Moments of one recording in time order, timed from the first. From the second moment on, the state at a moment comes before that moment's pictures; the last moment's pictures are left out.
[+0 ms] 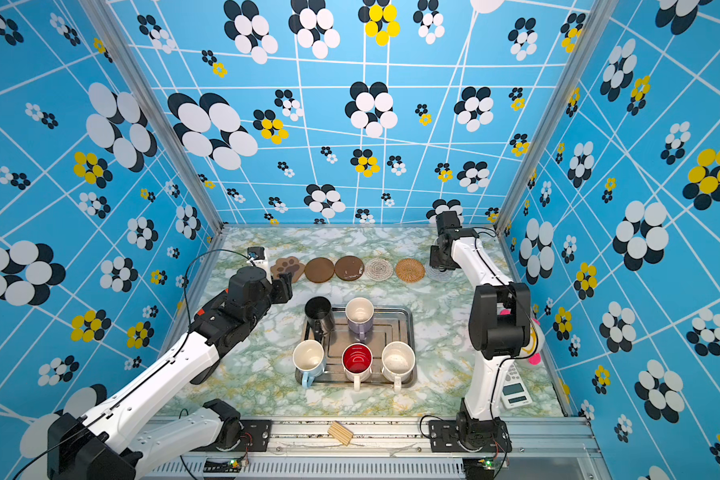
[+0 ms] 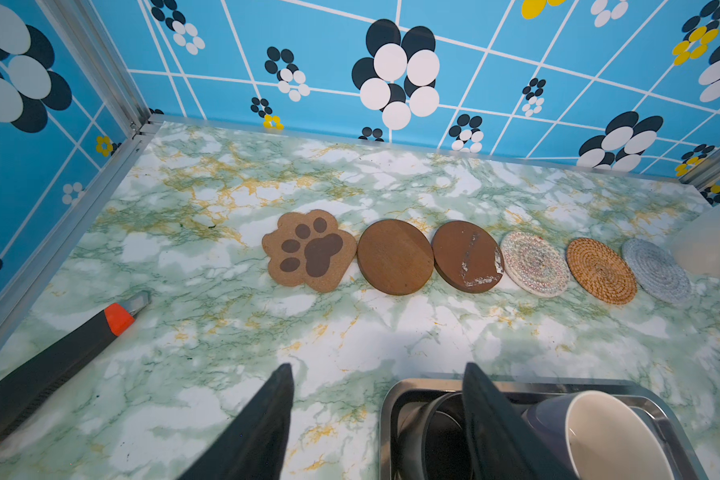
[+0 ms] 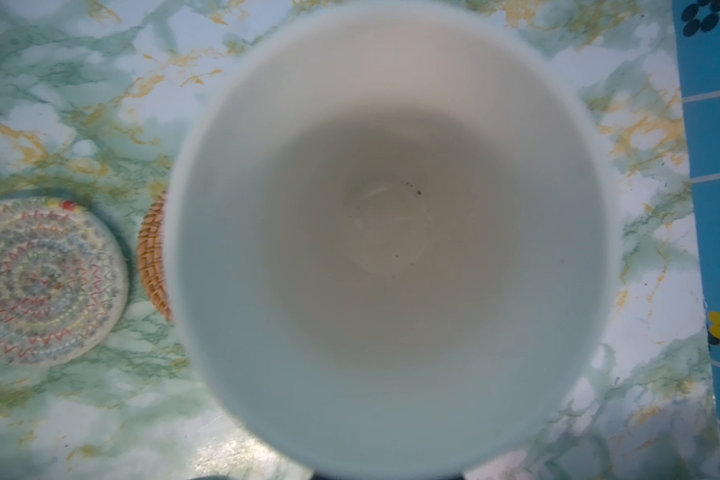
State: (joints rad) left arm -0.48 1.06 0.85 -0.26 -0.33 -0.36; right arm 0.08 1.95 1.66 -0.84 0.19 0.17
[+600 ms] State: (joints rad) left arm -0.47 1.07 0.85 -0.26 -0.31 -0.36; right arm 0.06 1.99 1.66 -0.81 0.12 0.18
